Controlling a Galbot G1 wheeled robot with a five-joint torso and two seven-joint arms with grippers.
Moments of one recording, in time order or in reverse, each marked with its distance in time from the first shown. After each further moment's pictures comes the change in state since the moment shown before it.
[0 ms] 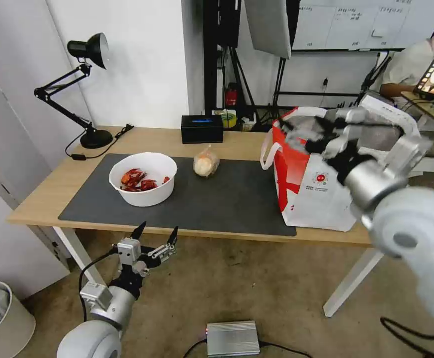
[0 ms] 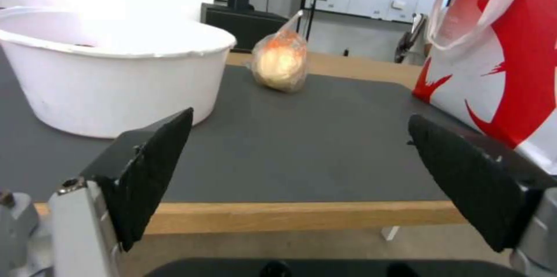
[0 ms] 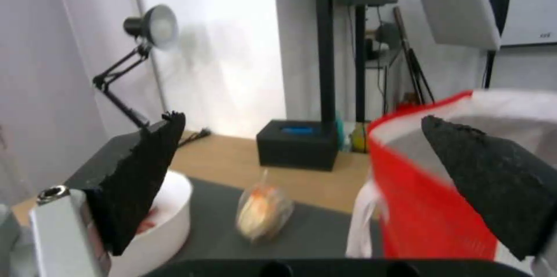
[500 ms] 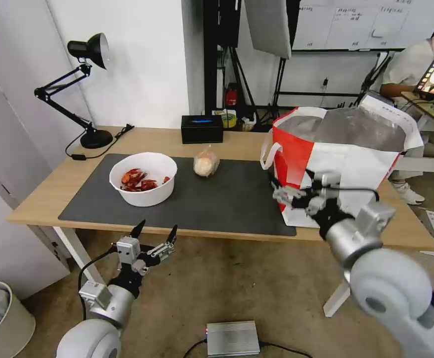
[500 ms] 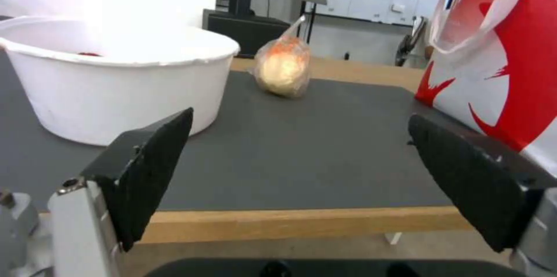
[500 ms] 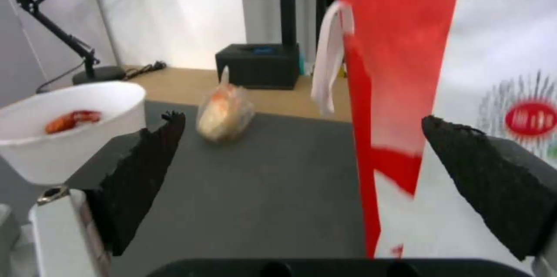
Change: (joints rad) left arm -0.006 0.009 -0.008 0.009 -0.003 -0.015 0.002; right arm -0.385 0.045 -0.041 0.023 -0.315 0.152 0.034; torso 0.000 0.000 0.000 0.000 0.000
